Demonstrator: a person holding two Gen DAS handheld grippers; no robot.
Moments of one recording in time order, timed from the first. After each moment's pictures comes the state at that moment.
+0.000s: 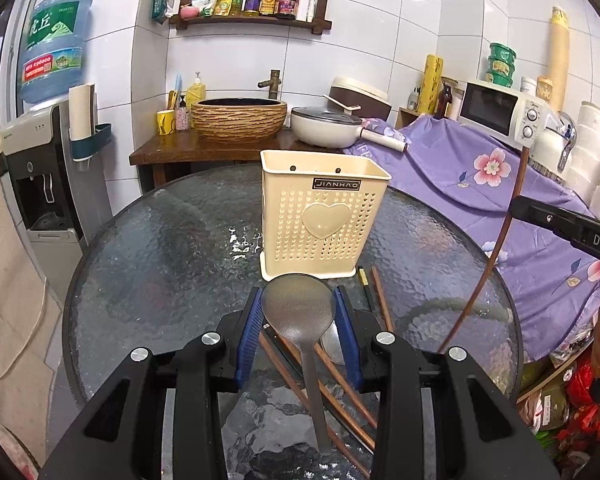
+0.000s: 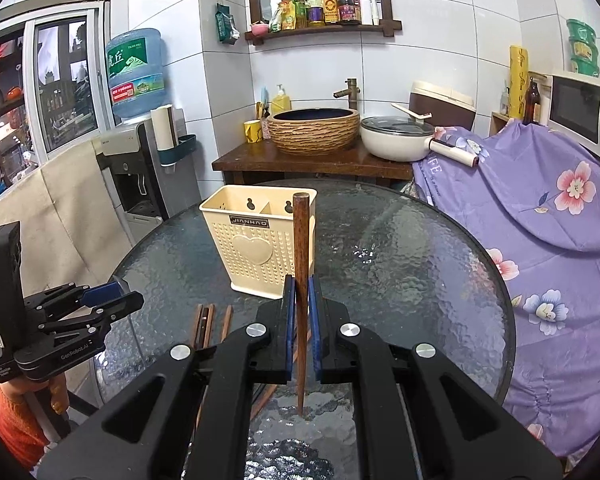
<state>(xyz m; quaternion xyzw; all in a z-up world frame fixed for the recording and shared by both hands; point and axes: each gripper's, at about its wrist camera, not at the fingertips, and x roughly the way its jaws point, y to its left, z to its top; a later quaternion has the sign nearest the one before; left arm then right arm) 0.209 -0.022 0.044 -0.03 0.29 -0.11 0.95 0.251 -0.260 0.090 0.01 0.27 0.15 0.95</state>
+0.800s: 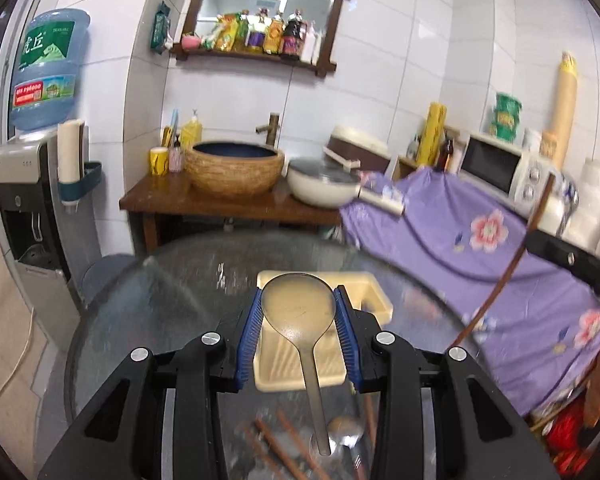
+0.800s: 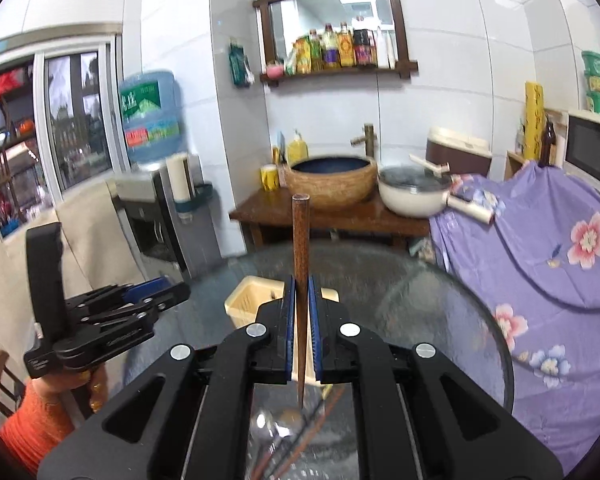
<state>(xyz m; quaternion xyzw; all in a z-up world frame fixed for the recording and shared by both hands) 0.287 -0.017 0.147 -0.07 0.24 -0.12 0.96 0.292 -0.243 0.198 0.02 0.21 0.18 0.96</state>
